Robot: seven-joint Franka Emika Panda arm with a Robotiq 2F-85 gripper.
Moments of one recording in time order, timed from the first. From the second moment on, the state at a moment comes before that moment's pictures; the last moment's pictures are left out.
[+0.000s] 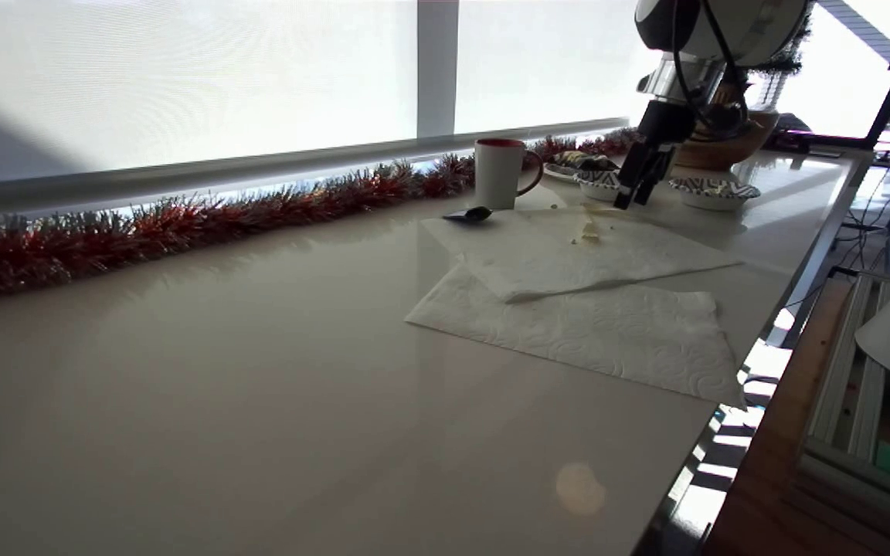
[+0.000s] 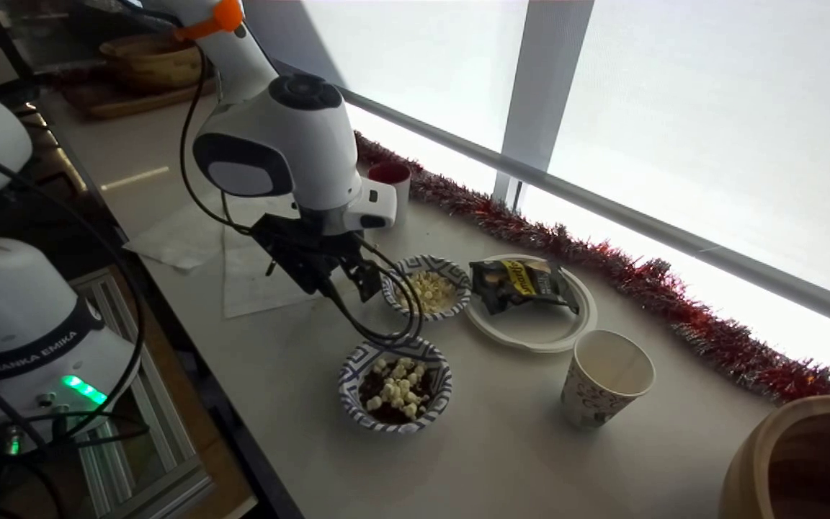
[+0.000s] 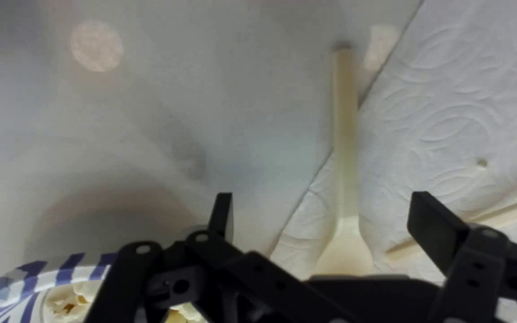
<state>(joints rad) -0.74 0.05 0.40 -2.75 0.47 2.87 -0.84</state>
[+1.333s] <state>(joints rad) -0.27 -0.05 -0.05 -2.75 0.39 2.66 -0.87</state>
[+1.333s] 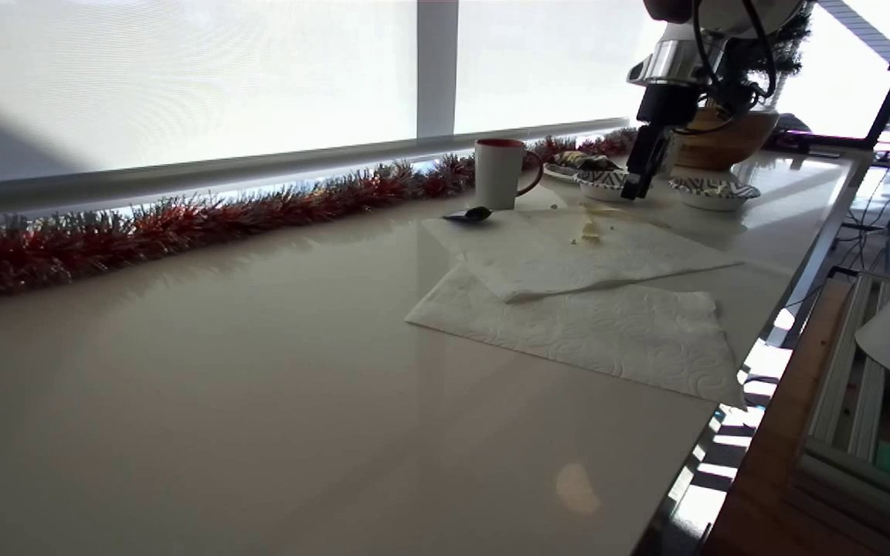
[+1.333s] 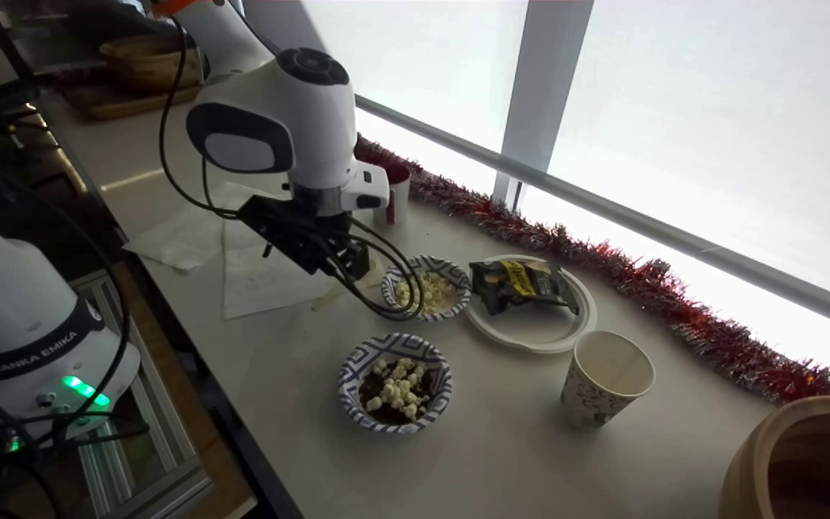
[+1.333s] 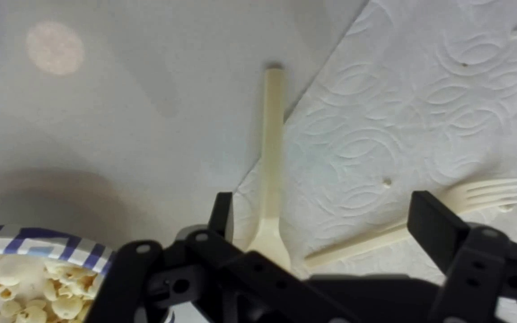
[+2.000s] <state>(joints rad) -0.21 -0.01 -0.12 -2.74 0.23 2.67 -0.62</state>
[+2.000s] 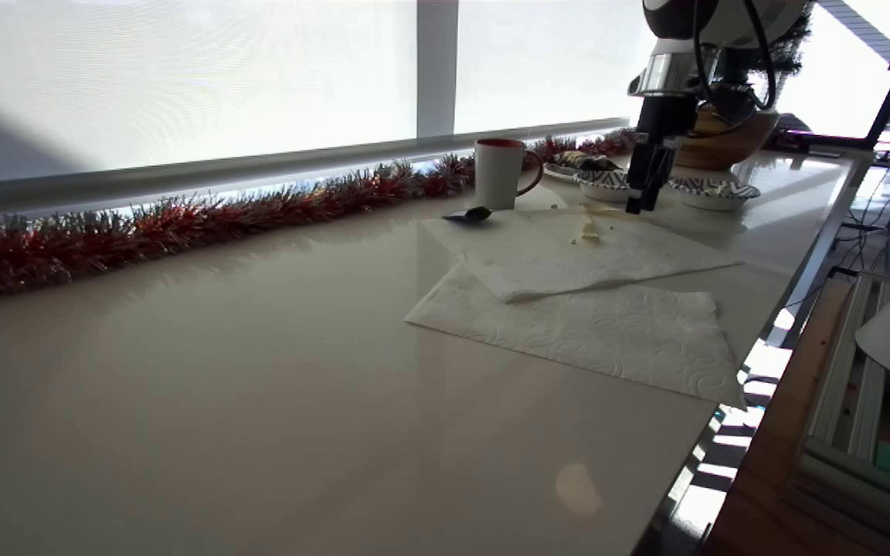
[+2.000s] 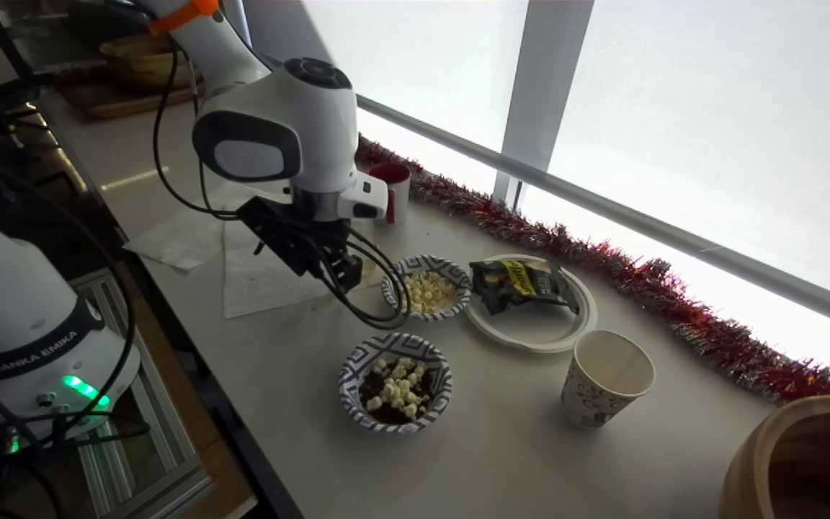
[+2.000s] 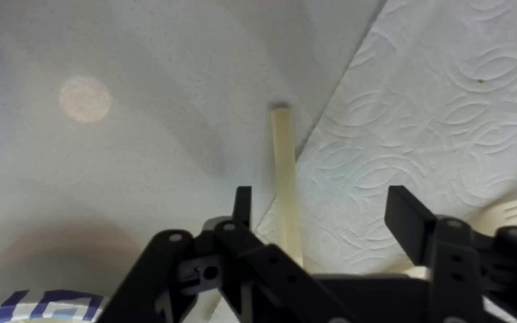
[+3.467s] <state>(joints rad) -0.16 0.01 -0.12 -2.74 0.05 2.86 -0.37</state>
